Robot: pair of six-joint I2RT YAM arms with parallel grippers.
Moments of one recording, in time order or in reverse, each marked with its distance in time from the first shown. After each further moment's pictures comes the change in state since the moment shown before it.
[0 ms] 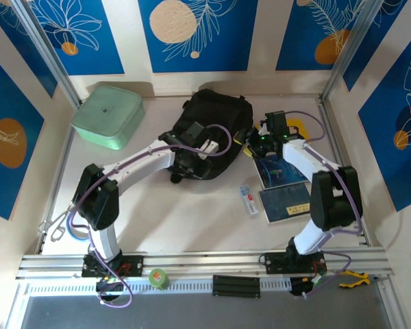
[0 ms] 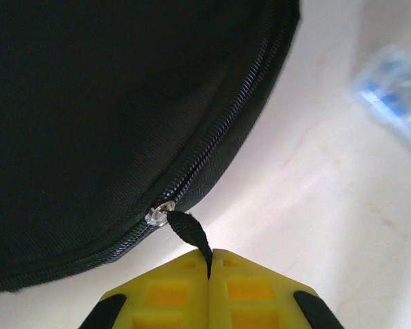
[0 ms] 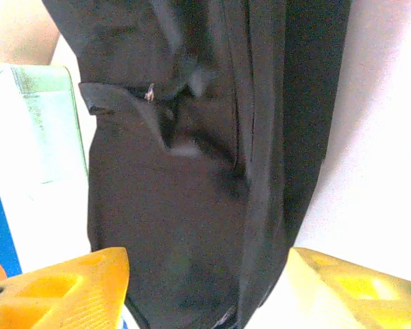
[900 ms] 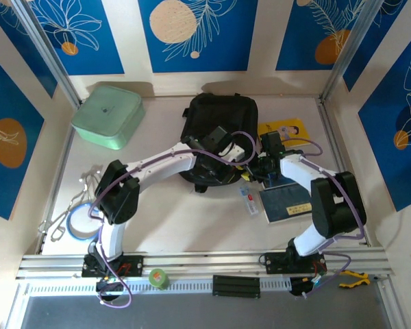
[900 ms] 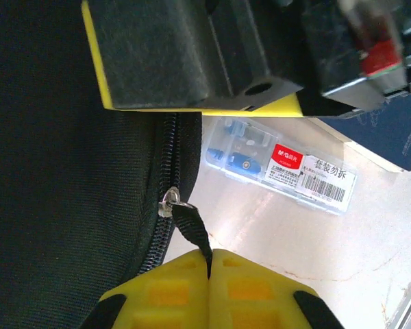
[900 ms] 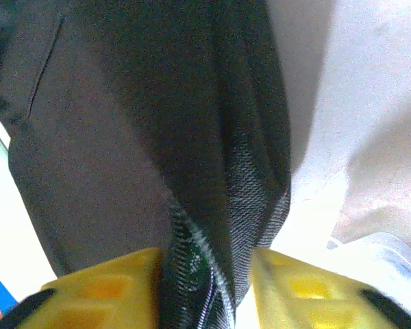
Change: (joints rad) left arm -0.092 0.152 0.127 0.080 0.106 0.070; right arm 0.064 -0.025 -0.209 -0.018 0.024 0.215
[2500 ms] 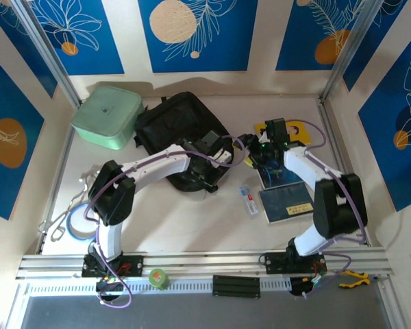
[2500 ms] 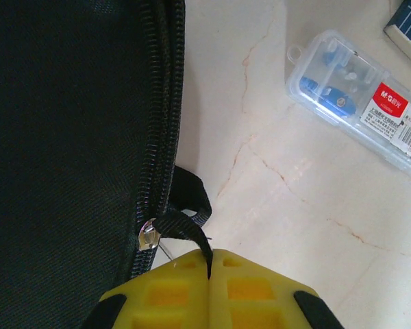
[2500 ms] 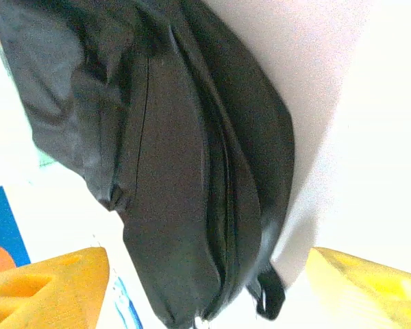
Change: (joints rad) left arm 0.028 -0.049 -0.111 -0.057 -0.105 -0.057; right arm -0.007 -0.074 0.063 0.058 -0.034 -0.123
